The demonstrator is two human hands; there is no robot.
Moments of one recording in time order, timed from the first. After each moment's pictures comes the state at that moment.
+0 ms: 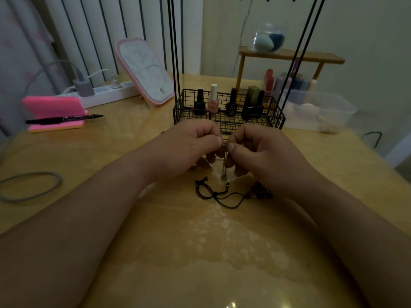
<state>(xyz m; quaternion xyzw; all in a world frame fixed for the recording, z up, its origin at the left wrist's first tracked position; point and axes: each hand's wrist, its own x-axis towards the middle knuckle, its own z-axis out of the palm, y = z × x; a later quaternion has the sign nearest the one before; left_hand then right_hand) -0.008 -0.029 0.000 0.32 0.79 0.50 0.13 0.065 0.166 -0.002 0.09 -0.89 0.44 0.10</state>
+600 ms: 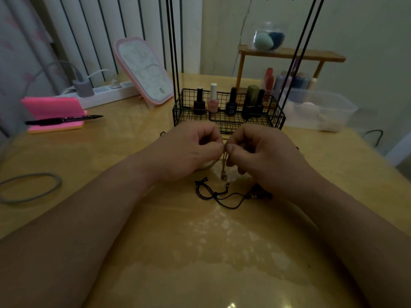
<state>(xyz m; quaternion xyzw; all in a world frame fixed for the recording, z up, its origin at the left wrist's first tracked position) -0.008 -0.028 -0.005 0.35 0.81 0.46 0.09 0.064 0.165 -0.005 0.09 -0.91 0.39 0.13</state>
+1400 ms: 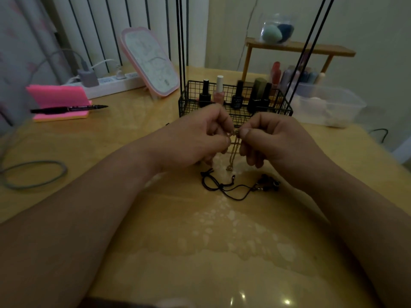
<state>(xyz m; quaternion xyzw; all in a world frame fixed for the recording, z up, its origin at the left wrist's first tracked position) -0.002 -0.030 0.005 0.36 0.78 0.49 0.14 0.063 0.170 0.002 0.06 -0.85 0.52 0.08</state>
